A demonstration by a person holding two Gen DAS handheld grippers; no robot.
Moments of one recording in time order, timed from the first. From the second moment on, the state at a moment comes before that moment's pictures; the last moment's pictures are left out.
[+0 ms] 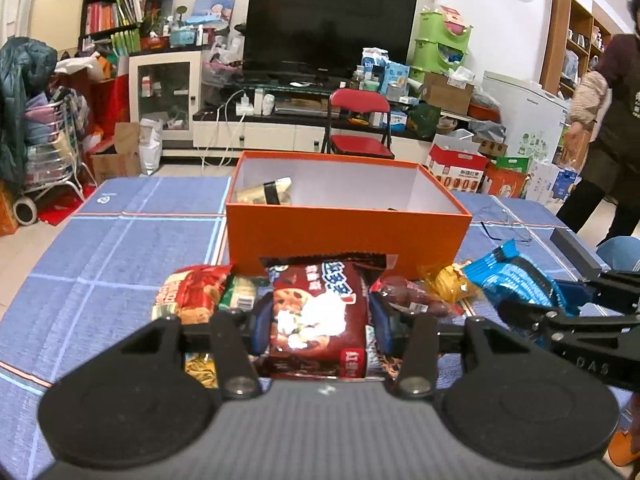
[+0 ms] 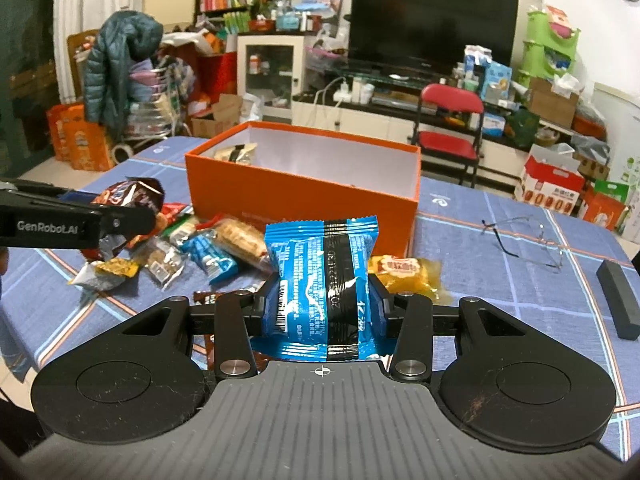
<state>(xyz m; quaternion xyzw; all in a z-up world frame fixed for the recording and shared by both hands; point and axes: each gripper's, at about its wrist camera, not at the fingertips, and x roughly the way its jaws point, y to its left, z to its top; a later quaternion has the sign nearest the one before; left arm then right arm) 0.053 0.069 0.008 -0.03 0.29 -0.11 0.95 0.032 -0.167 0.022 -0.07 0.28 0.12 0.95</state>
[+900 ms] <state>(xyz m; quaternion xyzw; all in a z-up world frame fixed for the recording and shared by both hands) 0.252 0.017 0.037 0.00 0.28 -0.10 0.96 0.223 -0.192 0.057 -0.02 0.27 0.10 0.96</state>
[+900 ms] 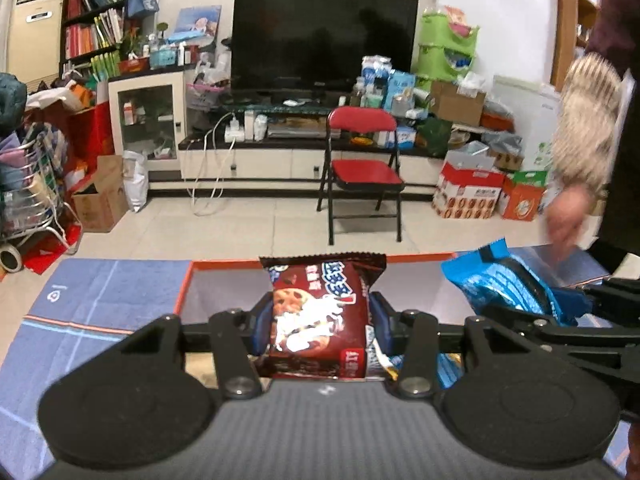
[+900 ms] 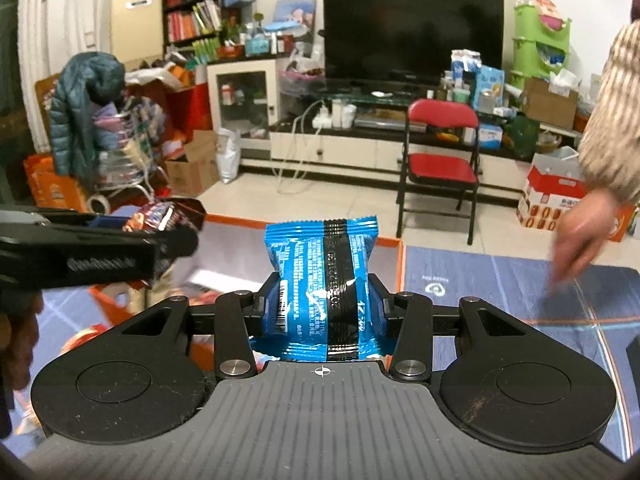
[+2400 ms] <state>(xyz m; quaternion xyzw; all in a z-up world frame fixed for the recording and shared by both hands) 0.127 0.166 -0.027 -0.02 0.26 -0.04 0.96 0.123 -0.238 -0.036 0.12 0.32 -0.02 0.94</state>
